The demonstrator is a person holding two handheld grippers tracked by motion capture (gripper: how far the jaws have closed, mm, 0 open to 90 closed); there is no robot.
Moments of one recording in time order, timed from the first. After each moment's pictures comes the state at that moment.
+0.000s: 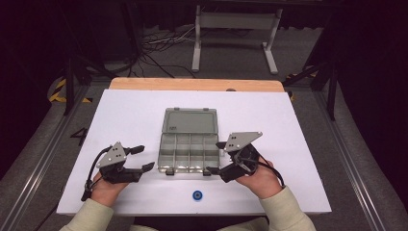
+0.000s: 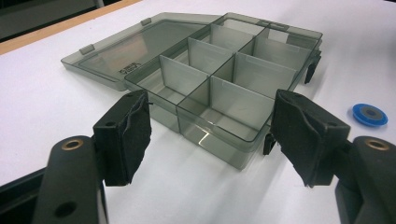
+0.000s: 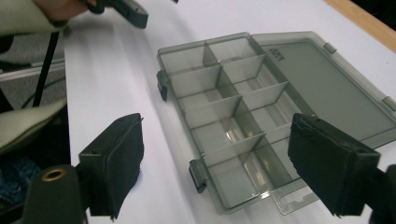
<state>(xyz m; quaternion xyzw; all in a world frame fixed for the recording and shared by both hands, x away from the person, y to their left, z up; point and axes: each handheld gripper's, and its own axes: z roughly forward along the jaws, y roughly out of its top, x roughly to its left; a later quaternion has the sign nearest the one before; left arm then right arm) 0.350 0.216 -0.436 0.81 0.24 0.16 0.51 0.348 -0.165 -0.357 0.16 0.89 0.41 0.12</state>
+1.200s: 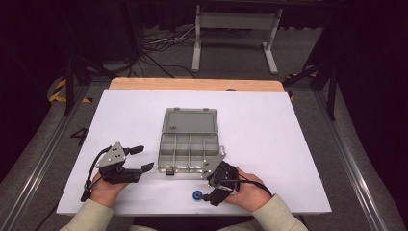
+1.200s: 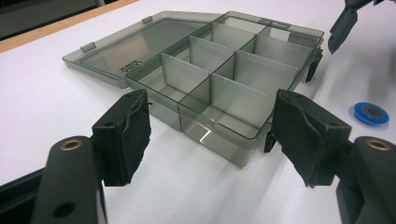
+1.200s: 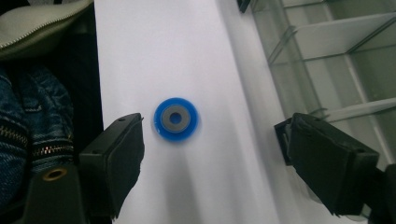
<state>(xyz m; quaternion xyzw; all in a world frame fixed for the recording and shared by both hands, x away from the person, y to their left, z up) 0.350 0.217 -0.437 0.81 0.24 0.16 0.51 0.330 -0.121 -0.415 0.10 0.96 0.27 0.05</state>
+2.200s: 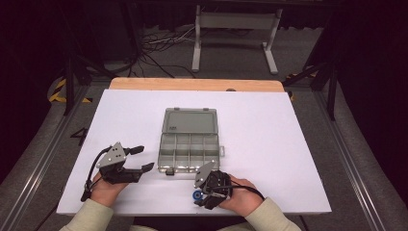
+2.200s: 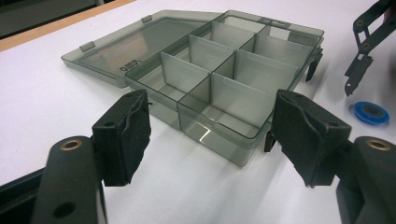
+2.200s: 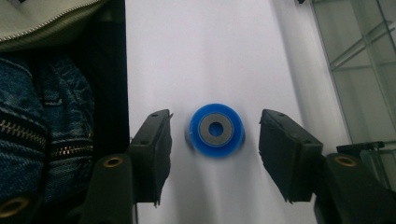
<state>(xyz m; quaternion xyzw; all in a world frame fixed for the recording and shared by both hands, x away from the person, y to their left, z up) 0.350 0.216 -0.437 0.81 0.24 0.16 0.51 0.323 -0.104 -0.433 0.06 0.96 0.25 0.02</state>
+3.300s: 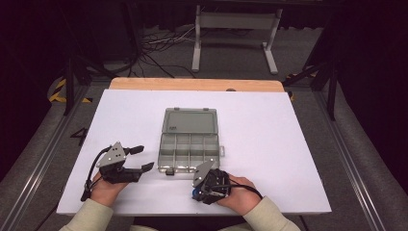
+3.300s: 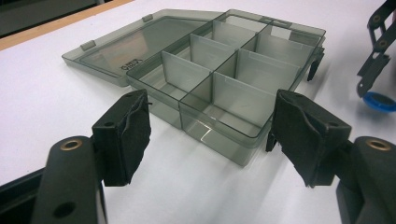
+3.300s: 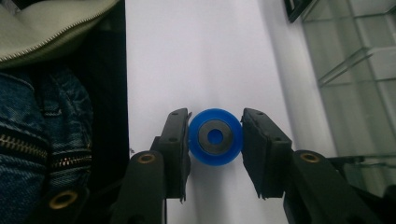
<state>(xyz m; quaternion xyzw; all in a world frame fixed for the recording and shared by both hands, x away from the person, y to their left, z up) 0.351 0.217 -0.438 0.81 0.24 0.16 0.51 0.323 -0.100 -0.423 0.06 0.96 0.26 0.03</state>
